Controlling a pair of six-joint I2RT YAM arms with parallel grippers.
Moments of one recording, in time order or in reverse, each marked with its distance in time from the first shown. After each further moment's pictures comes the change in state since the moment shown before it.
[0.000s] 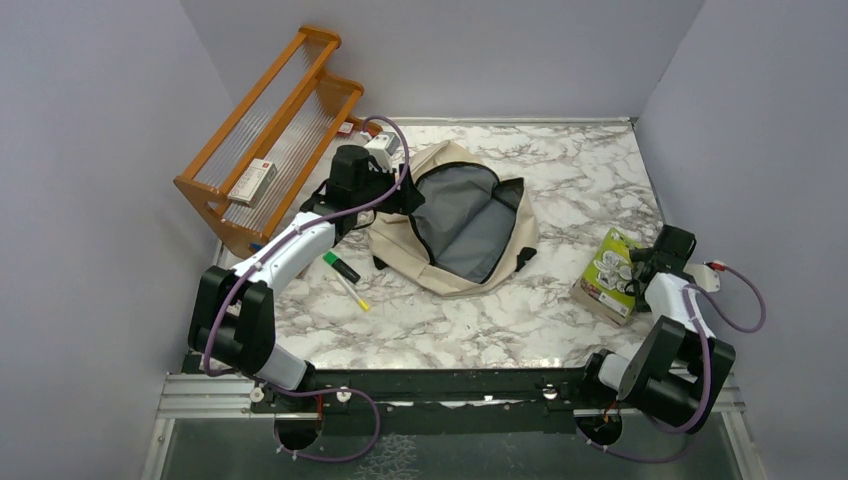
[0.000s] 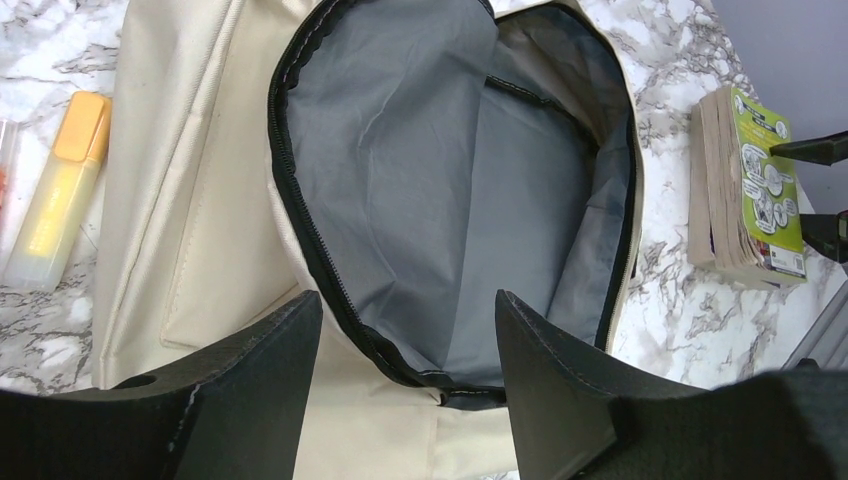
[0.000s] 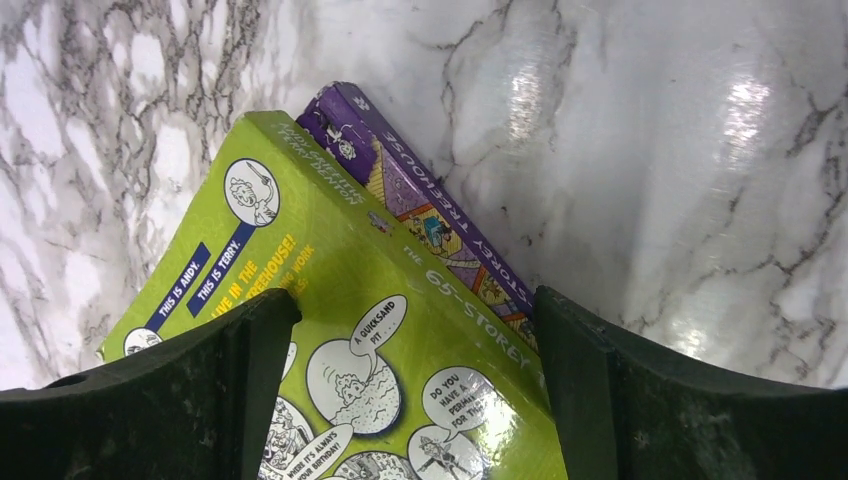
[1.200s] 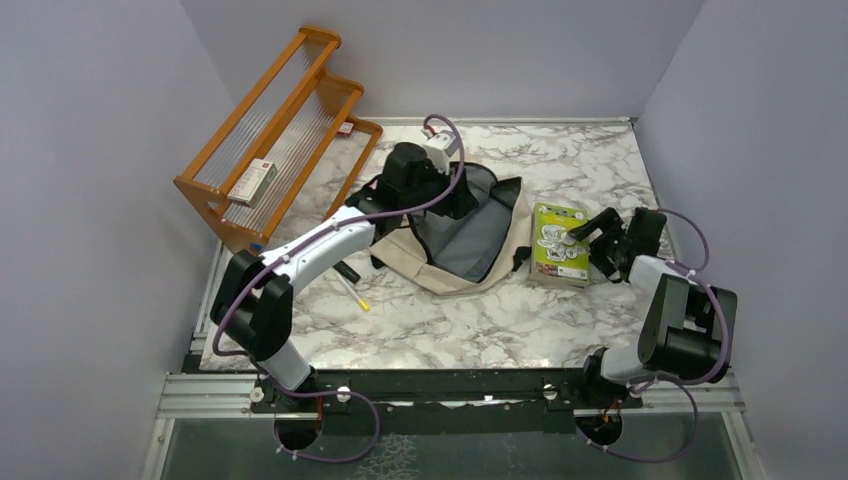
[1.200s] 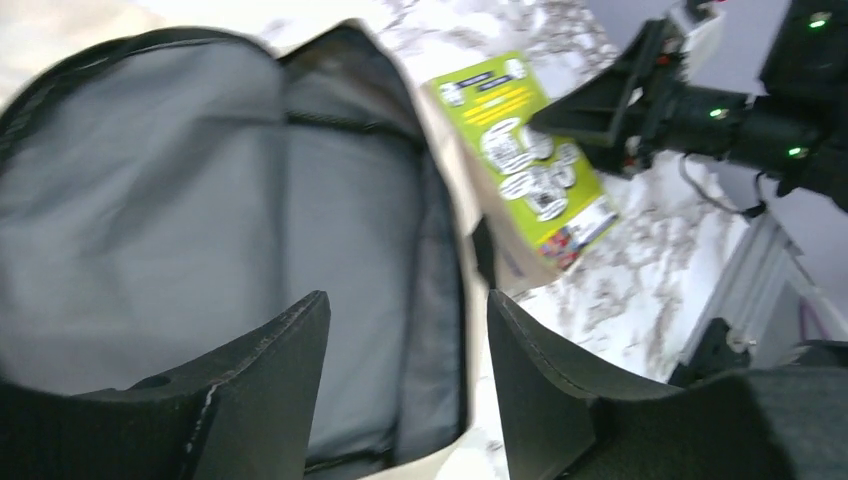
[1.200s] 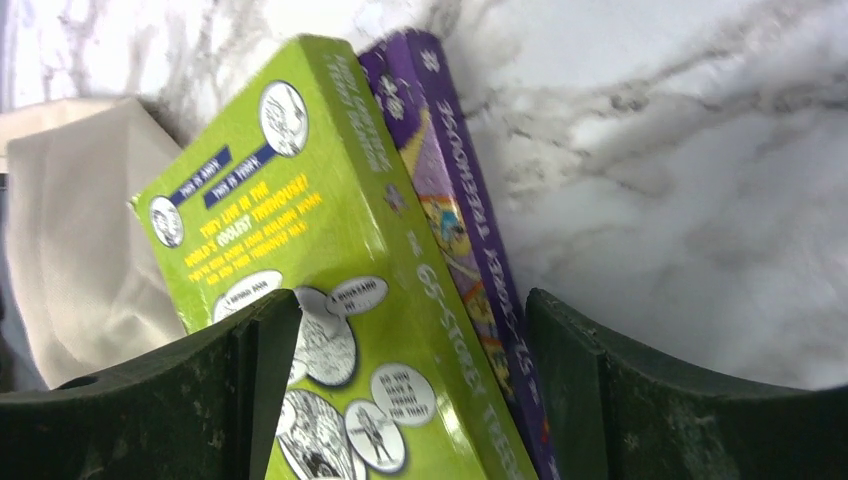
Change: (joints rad) left arm -0.203 0.087 0.146 0.005 -0.021 -0.020; right arm 0.169 0.261 0.007 0.469 -0.641 -0.386
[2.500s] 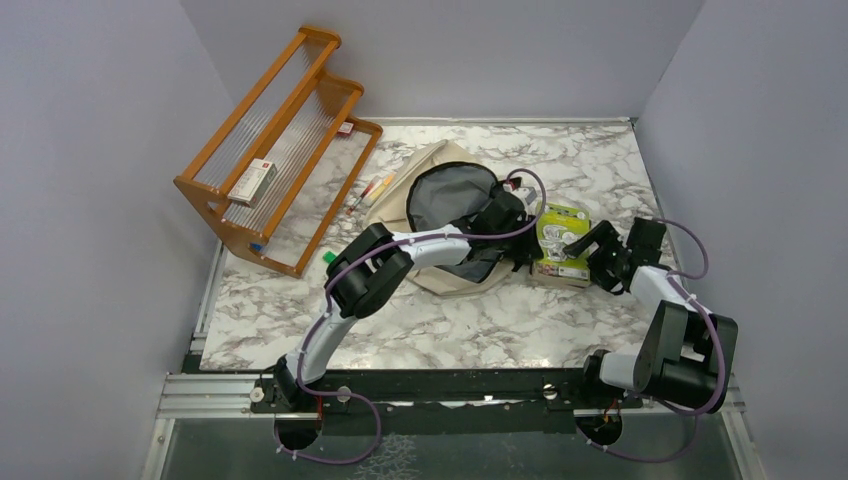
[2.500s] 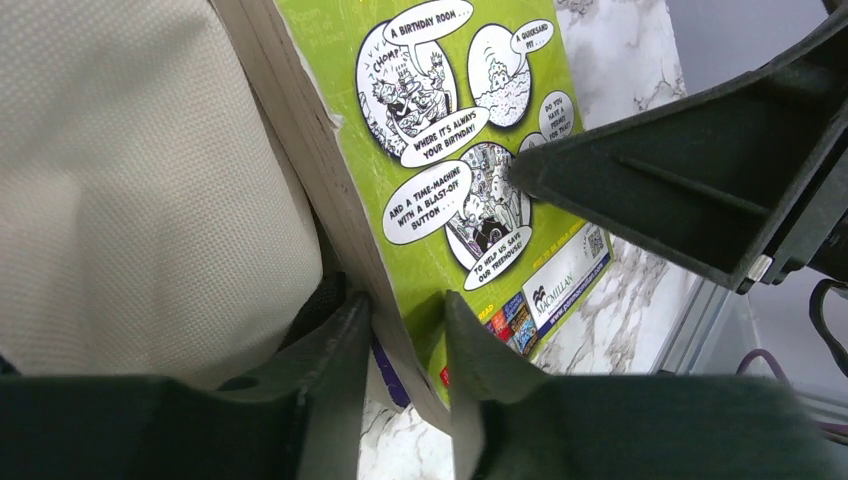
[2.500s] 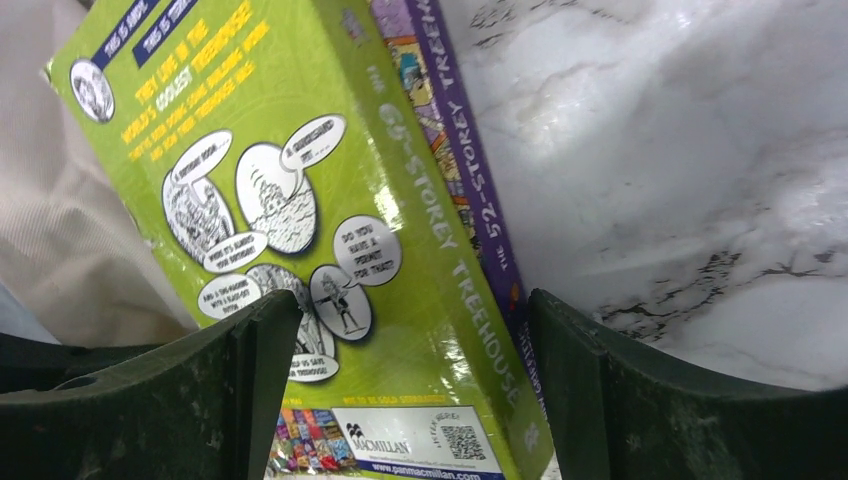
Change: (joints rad) left arm -0.341 0.670 0.397 0.108 -0.121 -0.389; right arm 0.006 -0.167 -0.041 -0.255 0.012 -0.056
